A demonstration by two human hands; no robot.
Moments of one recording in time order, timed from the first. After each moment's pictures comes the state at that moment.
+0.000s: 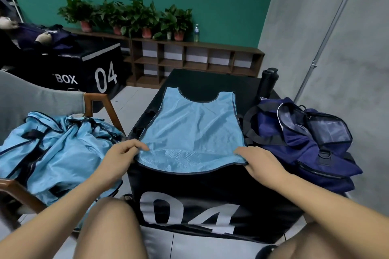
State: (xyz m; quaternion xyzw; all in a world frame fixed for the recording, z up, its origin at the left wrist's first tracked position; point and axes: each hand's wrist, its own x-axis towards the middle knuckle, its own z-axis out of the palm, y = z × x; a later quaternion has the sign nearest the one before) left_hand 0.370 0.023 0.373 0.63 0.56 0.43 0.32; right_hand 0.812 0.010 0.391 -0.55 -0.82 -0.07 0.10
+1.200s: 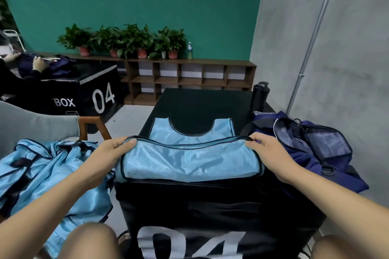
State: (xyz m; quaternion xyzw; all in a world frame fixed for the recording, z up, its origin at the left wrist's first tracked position) left_hand 0.388 0.025 0.463 0.58 0.47 0.45 0.49; right_hand 0.840 0.015 0.463 -0.60 -0.62 0.27 0.43
